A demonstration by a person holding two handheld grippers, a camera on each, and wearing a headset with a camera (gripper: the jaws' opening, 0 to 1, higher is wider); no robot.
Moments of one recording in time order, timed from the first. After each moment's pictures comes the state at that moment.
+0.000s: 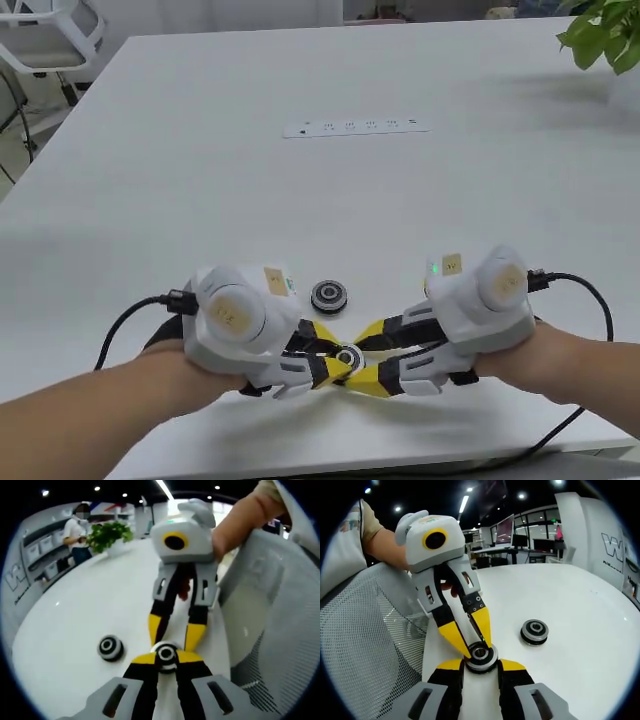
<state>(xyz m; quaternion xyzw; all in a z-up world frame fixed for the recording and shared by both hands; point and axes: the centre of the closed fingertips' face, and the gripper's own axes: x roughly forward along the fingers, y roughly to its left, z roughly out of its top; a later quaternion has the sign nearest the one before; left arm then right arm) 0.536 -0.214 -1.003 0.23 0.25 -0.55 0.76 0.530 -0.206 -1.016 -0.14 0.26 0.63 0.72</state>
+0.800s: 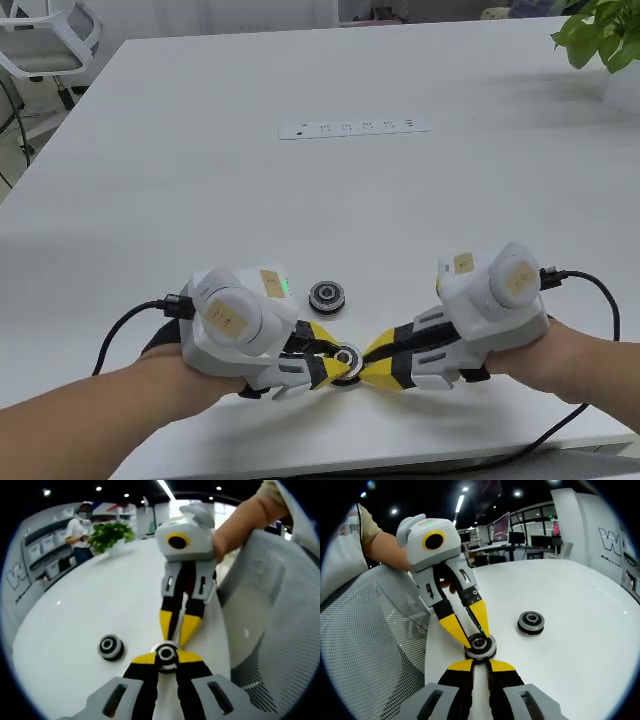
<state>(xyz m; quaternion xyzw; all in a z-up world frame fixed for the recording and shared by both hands) 0.536 -0.214 -1.002 0.22 0.25 -0.55 0.77 0.528 -0.220 -1.017 -0.13 0.28 0.62 0.72</state>
